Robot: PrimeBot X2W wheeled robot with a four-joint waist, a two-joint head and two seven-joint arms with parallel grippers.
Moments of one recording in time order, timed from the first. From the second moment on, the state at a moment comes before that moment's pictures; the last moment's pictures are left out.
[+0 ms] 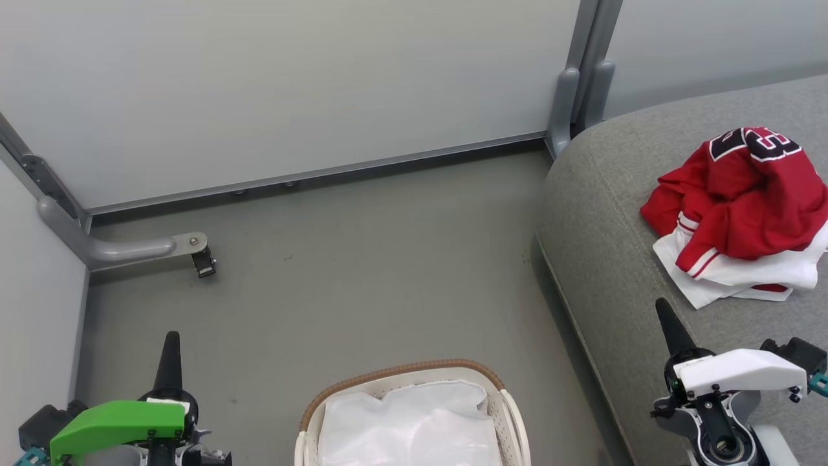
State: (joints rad) left arm -0.07 0.04 0.11 0.30 -1.25 -0.11 0.02; right arm -0.14 -0.05 -0.05 0.31 1.24 0.13 0.02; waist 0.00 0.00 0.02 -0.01
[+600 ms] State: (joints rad) left arm -0.08 0.04 0.11 0.28 -1.40 -0.12 0.06; right arm -0.13 -0.05 -0.08 0.29 1.40 0.13 0.06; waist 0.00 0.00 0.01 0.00
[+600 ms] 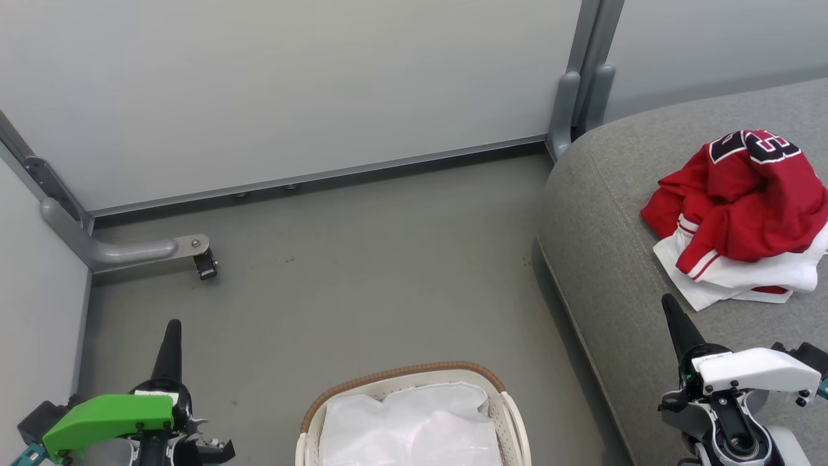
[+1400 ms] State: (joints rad) left arm -0.10 0.05 0.11 0.26 -1.57 -0.13 0.11; right arm -0.12 -0.05 -0.11 0.26 1.57 0.13 0.11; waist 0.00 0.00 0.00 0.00
